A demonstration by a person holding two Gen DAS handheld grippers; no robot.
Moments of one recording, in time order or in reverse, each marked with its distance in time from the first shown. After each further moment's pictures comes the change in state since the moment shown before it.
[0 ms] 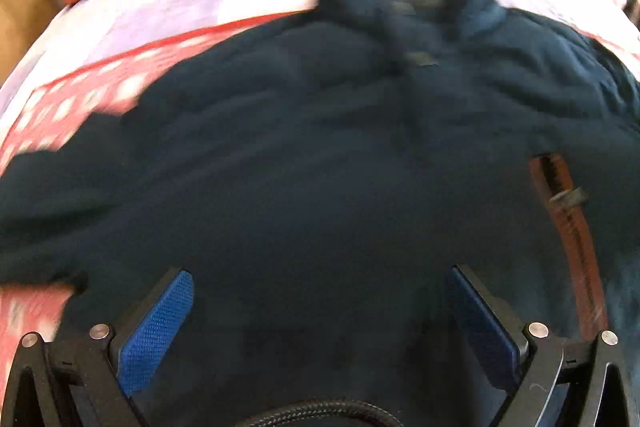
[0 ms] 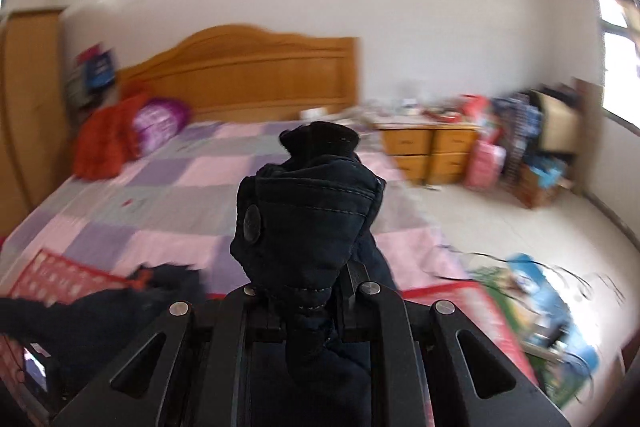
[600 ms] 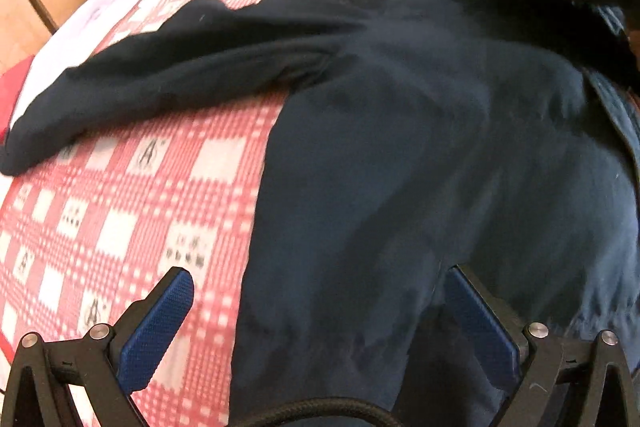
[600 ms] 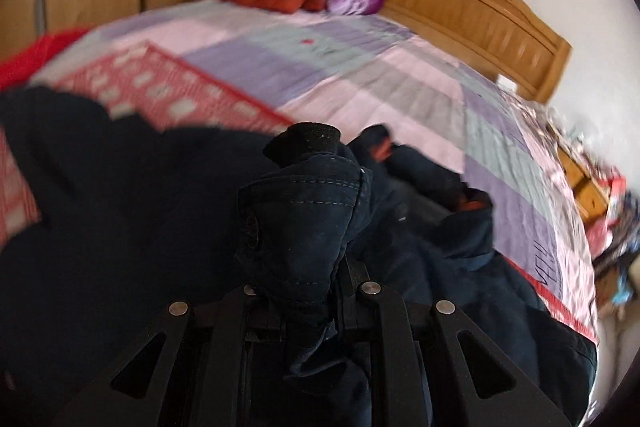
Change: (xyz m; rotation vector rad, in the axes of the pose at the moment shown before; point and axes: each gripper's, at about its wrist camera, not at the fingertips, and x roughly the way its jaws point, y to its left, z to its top) left arm -0.045 0.136 -0.126 -0.096 0.041 0.077; right arm 0.163 0.331 -0.182 -0.523 0.277 0.295
